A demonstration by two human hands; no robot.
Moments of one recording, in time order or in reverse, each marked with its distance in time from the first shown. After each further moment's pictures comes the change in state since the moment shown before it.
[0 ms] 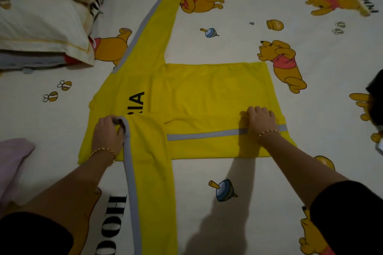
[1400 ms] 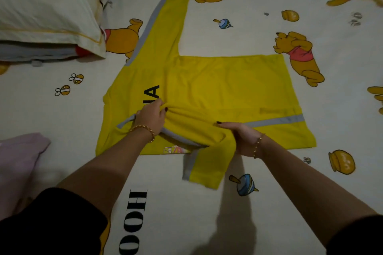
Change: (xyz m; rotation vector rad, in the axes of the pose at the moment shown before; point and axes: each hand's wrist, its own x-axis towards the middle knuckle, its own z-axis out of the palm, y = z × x) left_hand 0.015 0.063 0.005 0.029 -0.259 0.254; right_hand -0.053 -0.108 -0.035 1.714 -0.911 0.273
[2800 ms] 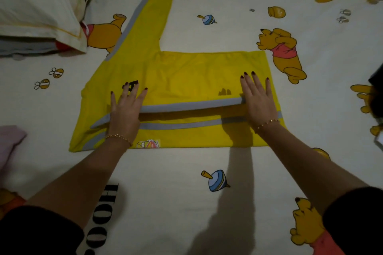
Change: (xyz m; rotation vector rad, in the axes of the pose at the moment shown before) left_hand -0.025 0.012 0.011 0.506 0.248 0.175; right_hand -0.015 -0.037 -0.109 -1.734 0.888 -0.719
